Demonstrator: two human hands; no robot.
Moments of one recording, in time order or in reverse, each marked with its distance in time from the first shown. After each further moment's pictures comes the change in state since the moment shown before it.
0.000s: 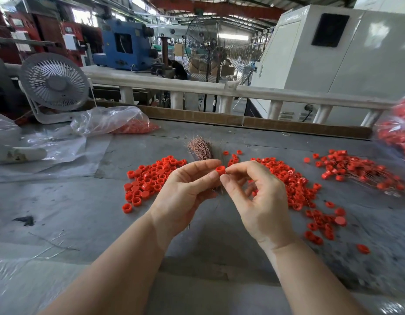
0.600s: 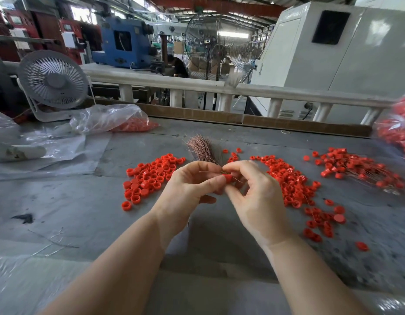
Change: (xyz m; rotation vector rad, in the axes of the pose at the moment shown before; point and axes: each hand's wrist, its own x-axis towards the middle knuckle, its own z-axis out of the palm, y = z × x) left_hand -0.004 -0.002 -0.002 0.237 -0.014 0.019; right_hand -0.001 0.005 0.000 -0.173 -0.075 -0.047
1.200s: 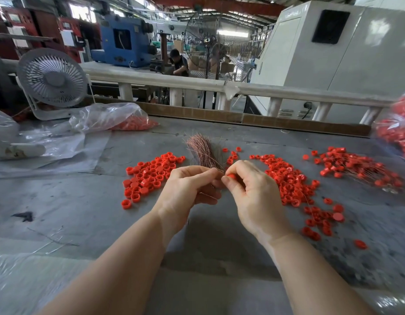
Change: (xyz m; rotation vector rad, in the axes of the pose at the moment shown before) left_hand 0.000 0.003 0.002 0.012 0.049 -0.059; right_hand 0.002 0.002 0.003 0.014 -0.073 0.066
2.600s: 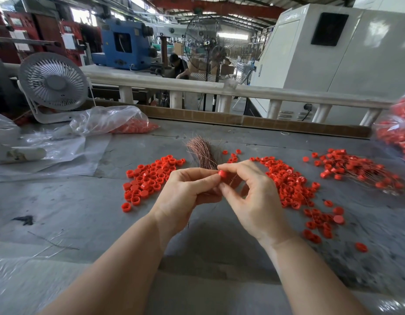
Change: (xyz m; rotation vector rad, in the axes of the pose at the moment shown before) left_hand 0.000 0.002 0.002 -0.073 -0.015 0.002; right_hand 0.001 -0.003 -0.004 0.086 0.009 -0.024
